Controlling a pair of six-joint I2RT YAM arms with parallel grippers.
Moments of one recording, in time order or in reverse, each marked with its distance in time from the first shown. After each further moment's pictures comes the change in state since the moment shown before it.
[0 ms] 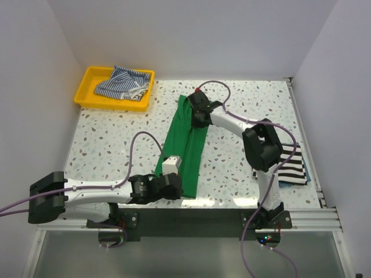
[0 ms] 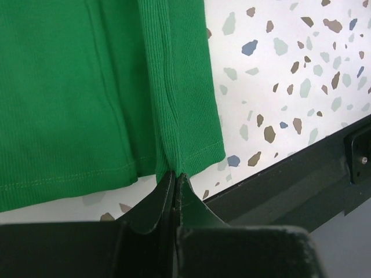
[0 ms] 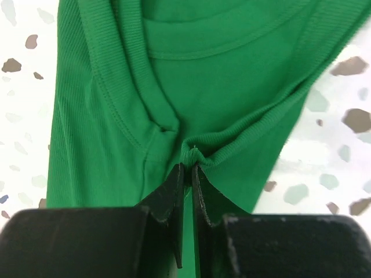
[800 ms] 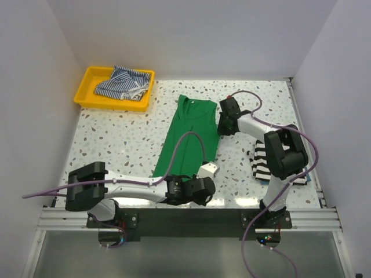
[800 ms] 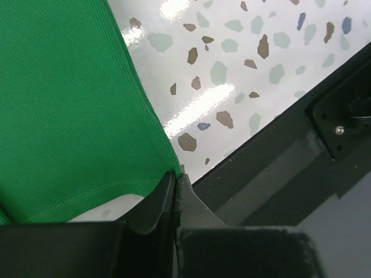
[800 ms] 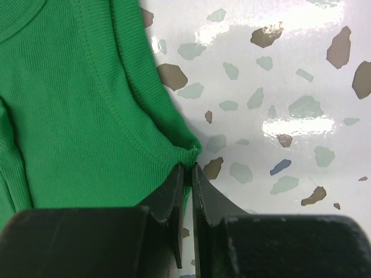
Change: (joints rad) left arm -0.131 0.404 0.385 -0.033 0.017 0.240; right arm -0.215 -0.204 -0.389 0.141 -0.071 -0.014
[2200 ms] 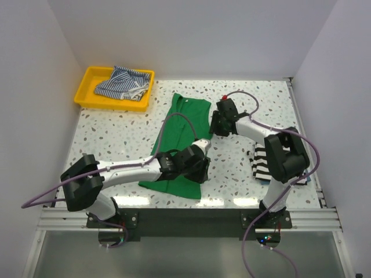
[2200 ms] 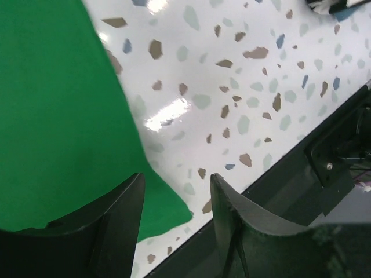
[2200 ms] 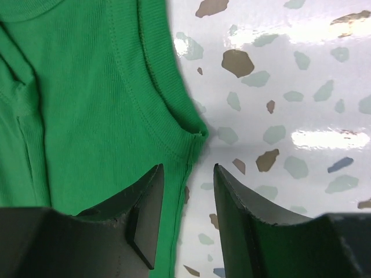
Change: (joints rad) left arm 0.333 -0.051 0.011 0.039 0.258 0.146; right arm 0.047 -0.050 -0.034 0.062 -0.075 0.039
